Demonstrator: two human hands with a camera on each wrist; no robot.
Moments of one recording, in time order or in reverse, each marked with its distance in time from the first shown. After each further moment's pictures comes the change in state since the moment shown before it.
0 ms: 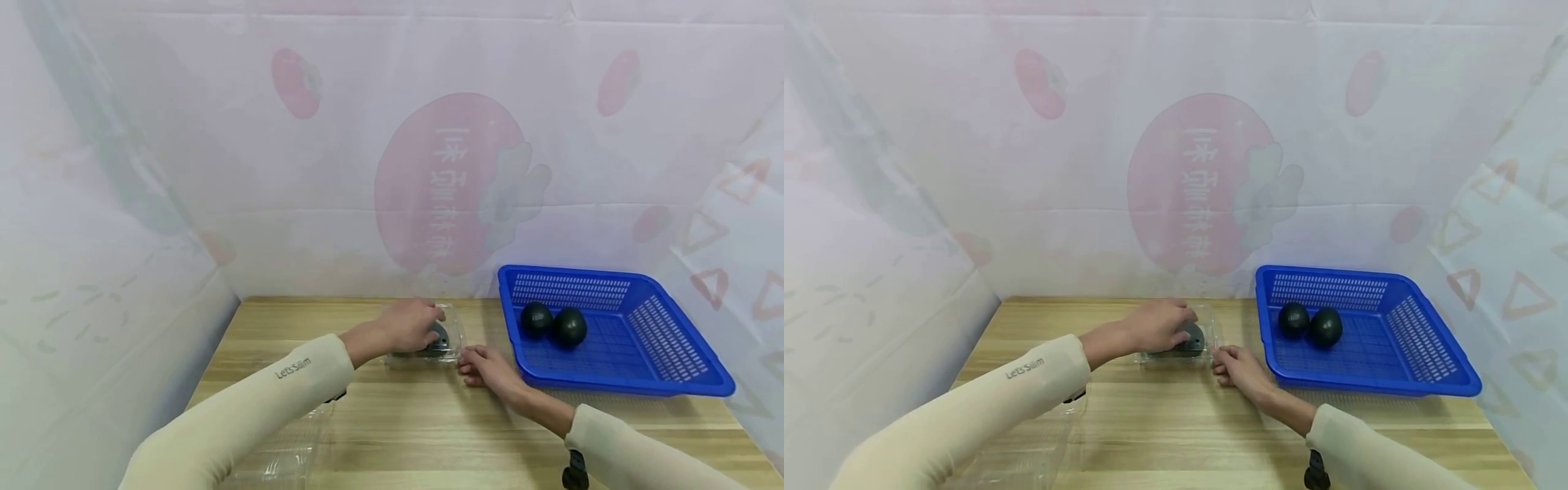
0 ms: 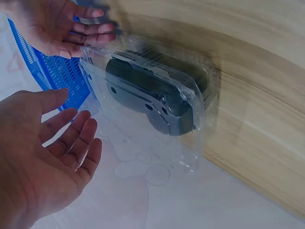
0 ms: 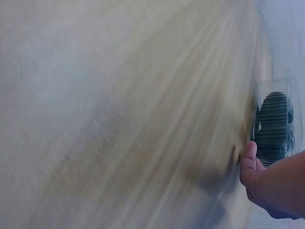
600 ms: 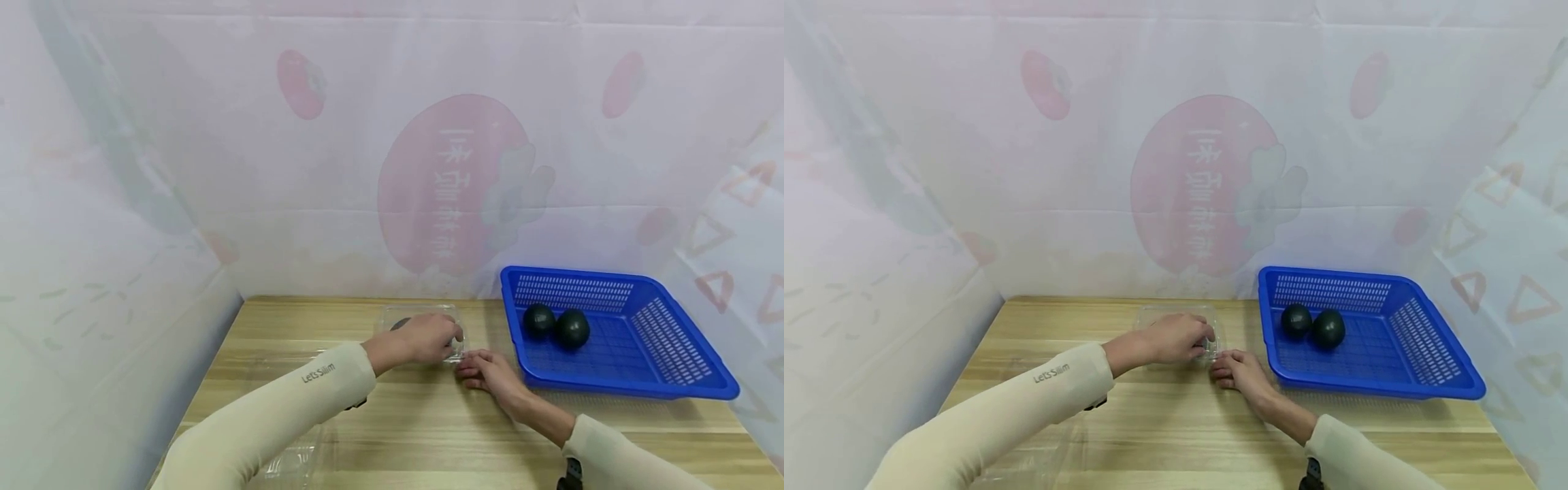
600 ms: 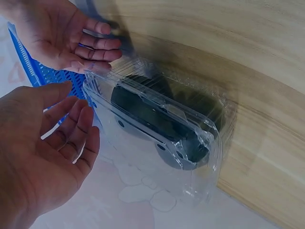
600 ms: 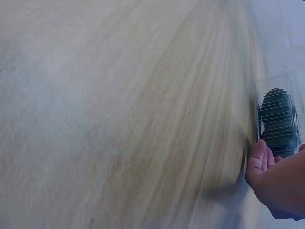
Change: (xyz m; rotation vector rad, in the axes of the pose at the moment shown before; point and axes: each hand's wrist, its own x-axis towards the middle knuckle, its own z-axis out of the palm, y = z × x) left_hand 0.017 0.021 0.020 -0.021 -0.082 0.048; right_hand -0.001 0.013 -0.003 0.136 -0.046 -0.019
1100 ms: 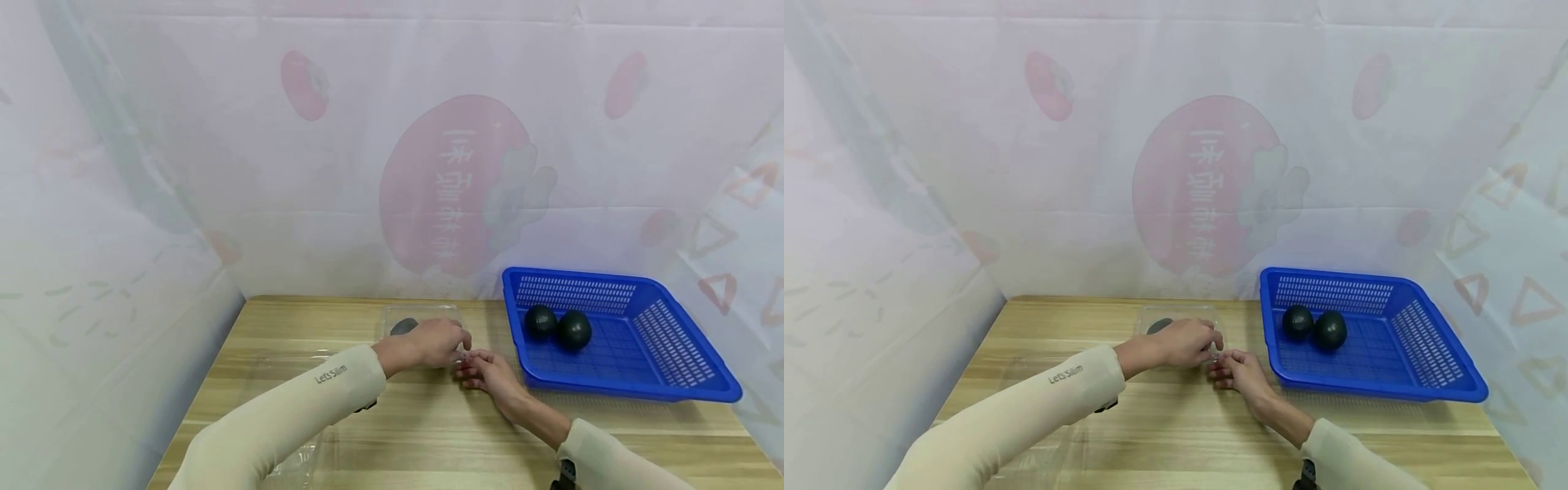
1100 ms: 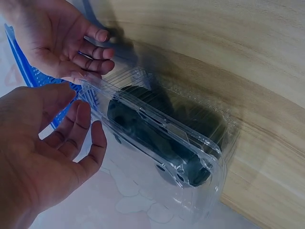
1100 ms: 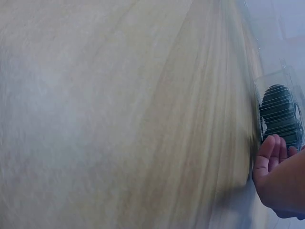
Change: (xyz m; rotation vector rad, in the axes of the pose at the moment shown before) left_hand 0.011 0.005 0.013 -0.023 -0.001 0.010; right_hand 0.005 0.007 0.001 0.062 -0.001 -0.036
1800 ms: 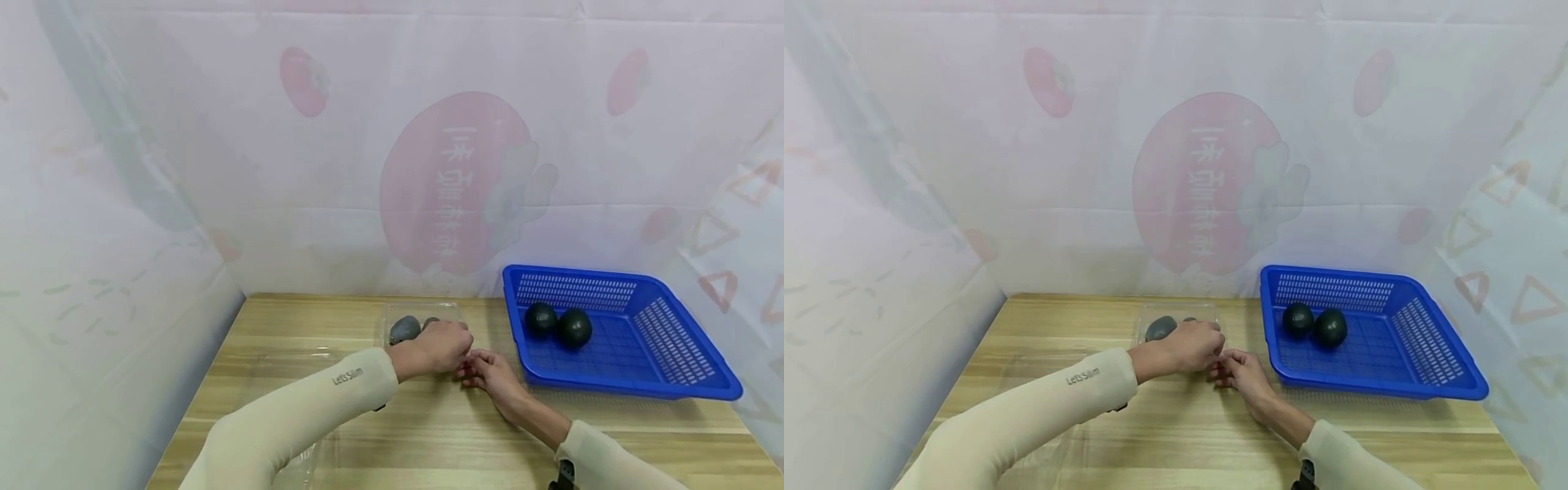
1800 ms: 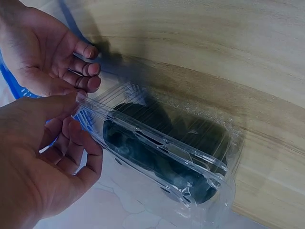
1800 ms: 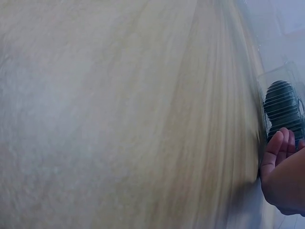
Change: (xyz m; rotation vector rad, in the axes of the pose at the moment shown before) left_hand 0.008 0.011 0.016 0.190 0.068 -0.033; right_hand 0.000 0.009 -0.001 0.041 -0.004 -0.020
